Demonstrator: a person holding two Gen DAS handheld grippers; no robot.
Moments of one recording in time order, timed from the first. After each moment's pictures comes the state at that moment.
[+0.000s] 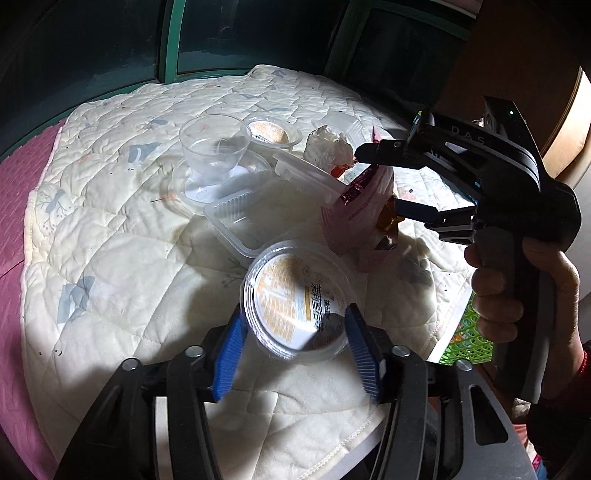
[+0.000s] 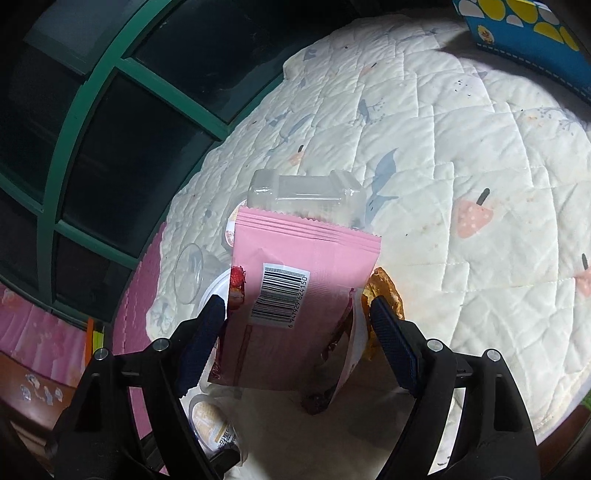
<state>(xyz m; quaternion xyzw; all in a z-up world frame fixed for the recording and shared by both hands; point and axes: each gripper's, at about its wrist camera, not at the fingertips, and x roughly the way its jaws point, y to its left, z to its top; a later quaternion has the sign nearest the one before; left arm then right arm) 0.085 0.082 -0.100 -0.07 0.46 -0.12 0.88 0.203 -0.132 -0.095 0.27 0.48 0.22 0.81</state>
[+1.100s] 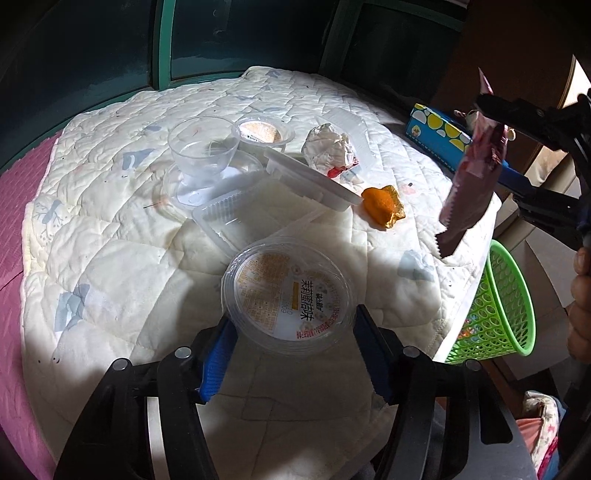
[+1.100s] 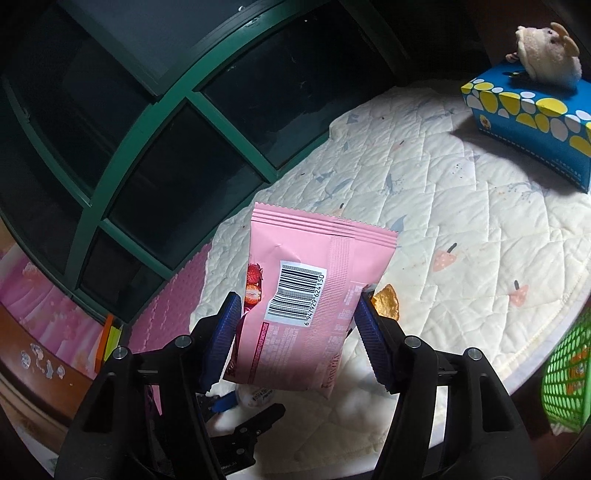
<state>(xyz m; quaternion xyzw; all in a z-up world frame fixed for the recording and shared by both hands) 0.086 0.073 -0.104 -0.05 0.45 -0.12 0.88 0.130 -0.170 -0.021 0.25 0.36 0.26 0.86</state>
